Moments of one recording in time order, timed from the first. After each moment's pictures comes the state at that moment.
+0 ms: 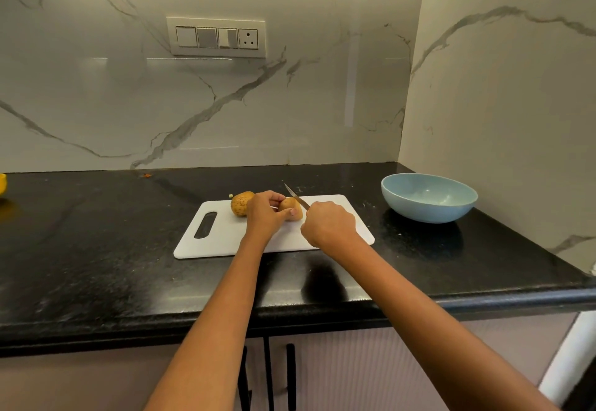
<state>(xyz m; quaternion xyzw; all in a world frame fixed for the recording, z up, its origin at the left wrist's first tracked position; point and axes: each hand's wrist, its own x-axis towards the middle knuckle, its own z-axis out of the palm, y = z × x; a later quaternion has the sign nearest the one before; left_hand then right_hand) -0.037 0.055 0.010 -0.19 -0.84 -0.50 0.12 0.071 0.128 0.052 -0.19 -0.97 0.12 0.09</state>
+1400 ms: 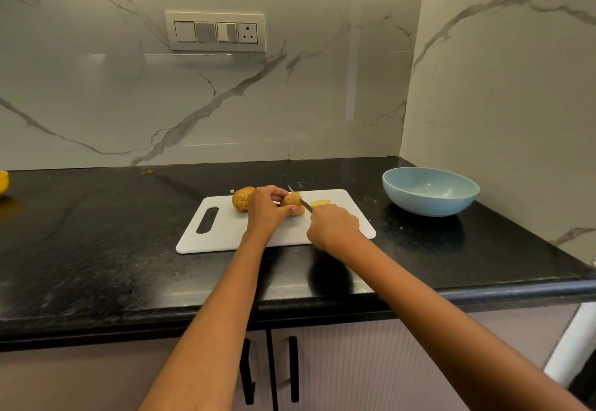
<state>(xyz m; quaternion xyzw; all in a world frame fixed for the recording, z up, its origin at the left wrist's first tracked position) -0.032 0.054 0.011 -0.20 -0.84 -0.49 0.14 0.071 0.132 0.041 -0.19 -0.97 0.12 0.06</state>
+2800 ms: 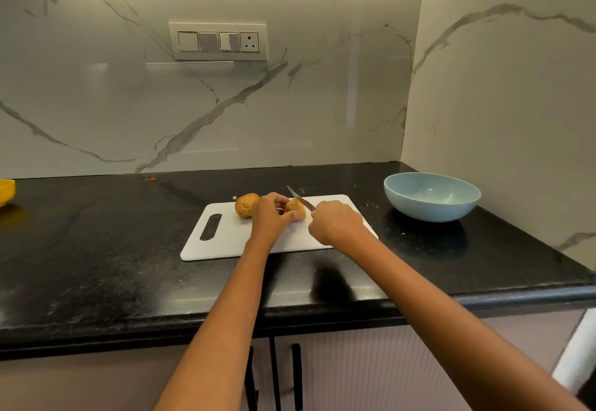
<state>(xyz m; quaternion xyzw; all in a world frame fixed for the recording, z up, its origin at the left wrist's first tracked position) -0.037 0.056 0.006 -0.20 -0.84 -0.49 0.12 0.073 0.133 0.056 -0.18 -0.97 0.13 0.08</state>
